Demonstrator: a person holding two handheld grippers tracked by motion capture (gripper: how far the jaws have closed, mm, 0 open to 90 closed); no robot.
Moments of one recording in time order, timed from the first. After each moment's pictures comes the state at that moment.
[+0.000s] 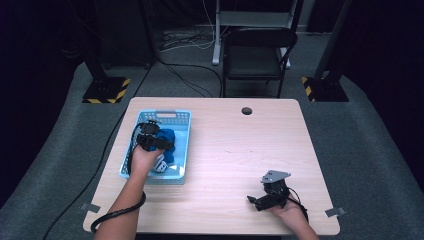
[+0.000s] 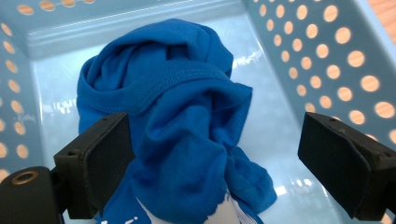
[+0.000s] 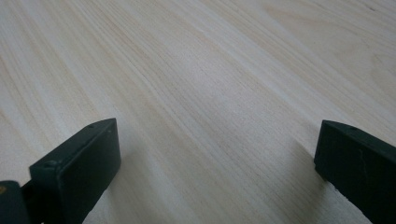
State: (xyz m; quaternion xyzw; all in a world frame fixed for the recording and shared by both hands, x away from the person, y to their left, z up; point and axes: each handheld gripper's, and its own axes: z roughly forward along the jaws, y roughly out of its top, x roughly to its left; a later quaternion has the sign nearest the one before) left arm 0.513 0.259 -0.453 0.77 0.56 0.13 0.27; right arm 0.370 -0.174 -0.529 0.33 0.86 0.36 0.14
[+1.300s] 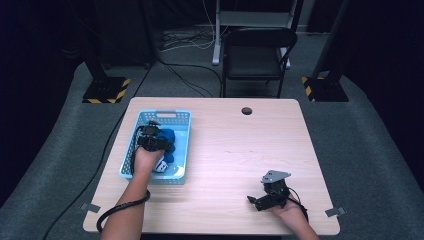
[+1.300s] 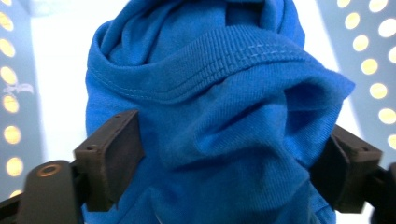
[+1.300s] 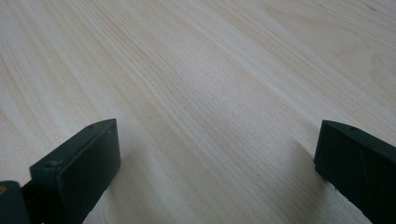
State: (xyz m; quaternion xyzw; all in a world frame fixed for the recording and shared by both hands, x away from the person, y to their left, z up) left arm 0.528 0.264 -0.482 0.75 0.61 0.11 0.22; right arm 0.370 -0.174 -0.529 0.33 0.86 0.36 0.14
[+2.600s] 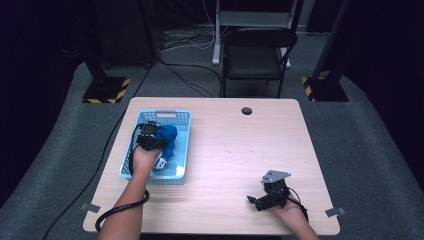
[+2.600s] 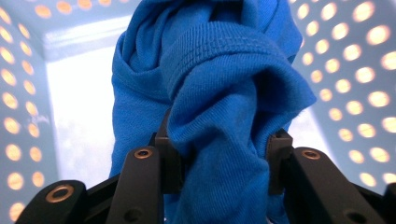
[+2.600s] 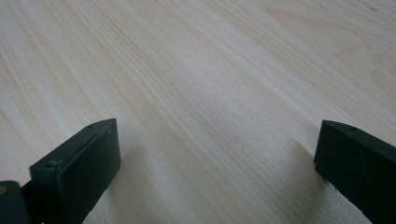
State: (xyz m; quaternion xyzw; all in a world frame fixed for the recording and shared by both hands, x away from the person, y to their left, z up) left arm 0.510 0.262 -0.455 0.77 0.56 0.15 0.27; right arm 0.370 -0.174 -0.529 0.33 0.86 0.36 0.14
